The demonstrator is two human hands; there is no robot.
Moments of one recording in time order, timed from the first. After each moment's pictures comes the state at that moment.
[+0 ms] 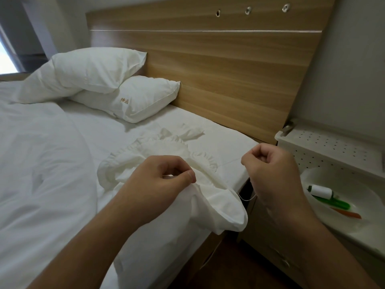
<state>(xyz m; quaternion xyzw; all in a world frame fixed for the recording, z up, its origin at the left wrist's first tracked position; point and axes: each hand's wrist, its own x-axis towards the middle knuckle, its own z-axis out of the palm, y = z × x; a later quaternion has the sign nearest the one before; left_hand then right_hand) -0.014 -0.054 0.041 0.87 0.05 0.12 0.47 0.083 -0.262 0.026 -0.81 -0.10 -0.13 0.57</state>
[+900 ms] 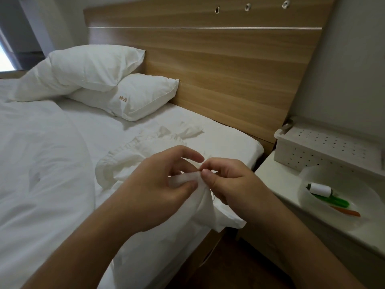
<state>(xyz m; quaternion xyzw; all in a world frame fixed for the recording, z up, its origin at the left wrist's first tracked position) -0.023 -0.058 0.051 0.89 -0.04 0.11 0.43 0.065 -0.238 0.027 -0.78 -0.32 0.13 0.52</state>
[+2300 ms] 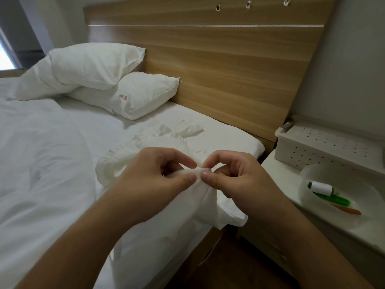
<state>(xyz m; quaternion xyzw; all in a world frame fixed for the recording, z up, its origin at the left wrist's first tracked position) -0.021 -0.052 0.051 0.88 0.02 0.12 0.46 0.067 -0.246 0.028 -0.72 -0.34 0.12 0.59</state>
